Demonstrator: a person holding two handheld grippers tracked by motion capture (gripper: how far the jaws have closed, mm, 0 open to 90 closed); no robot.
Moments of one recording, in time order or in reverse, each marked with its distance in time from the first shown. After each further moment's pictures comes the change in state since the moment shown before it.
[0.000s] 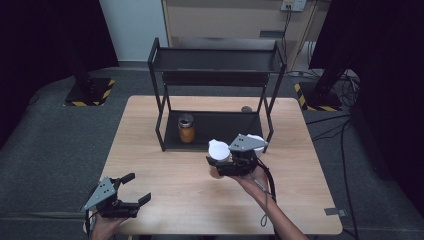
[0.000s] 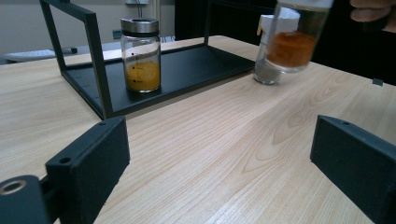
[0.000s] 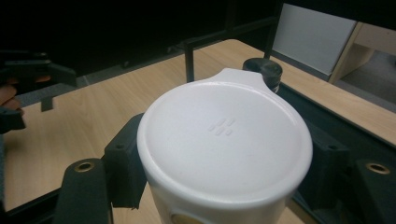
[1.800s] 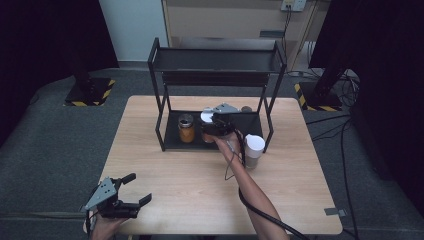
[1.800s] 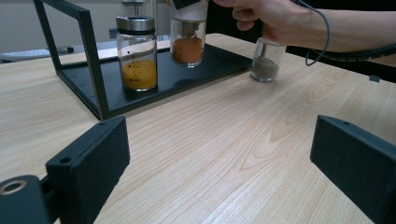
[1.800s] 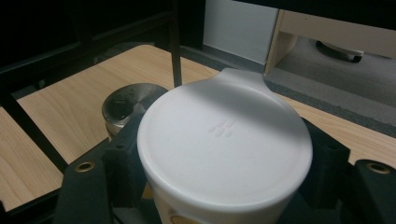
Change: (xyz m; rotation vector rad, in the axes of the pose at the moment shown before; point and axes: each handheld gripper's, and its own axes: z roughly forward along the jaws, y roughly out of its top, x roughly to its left) left arm 0.001 0.000 0.001 0.007 -0.013 0.007; right arm -0.045 0.009 0.133 0.008 -0.264 0.109
